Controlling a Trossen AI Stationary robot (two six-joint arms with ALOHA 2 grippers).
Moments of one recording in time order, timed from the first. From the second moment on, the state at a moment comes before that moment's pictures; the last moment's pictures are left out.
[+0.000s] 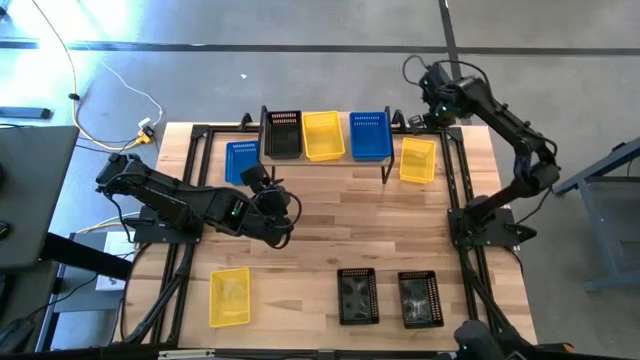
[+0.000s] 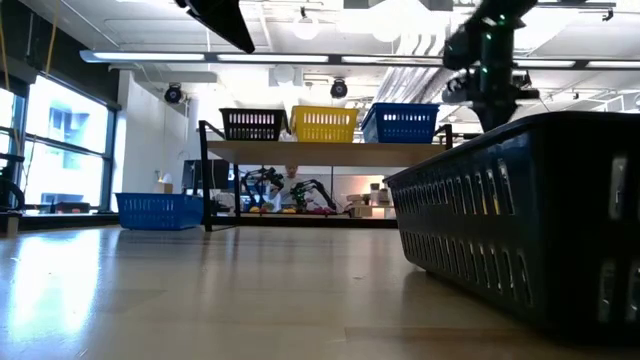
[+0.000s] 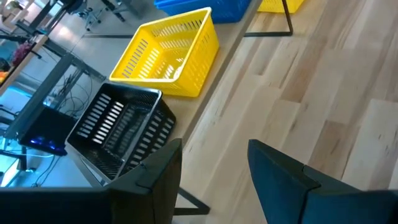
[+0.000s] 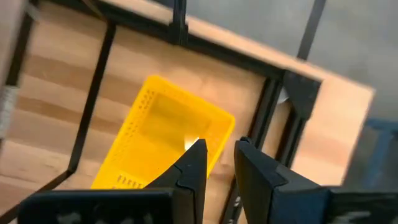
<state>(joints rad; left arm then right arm) -0.20 1.45 1.27 -0.94 -0.97 -0.40 -1.01 1.47 1.38 -1.23 0.18 0.20</state>
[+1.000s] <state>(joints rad) -0.20 1.45 1.27 -0.94 -0.93 -0.36 -1.02 1.41 1.05 -0.97 0.11 0.35</state>
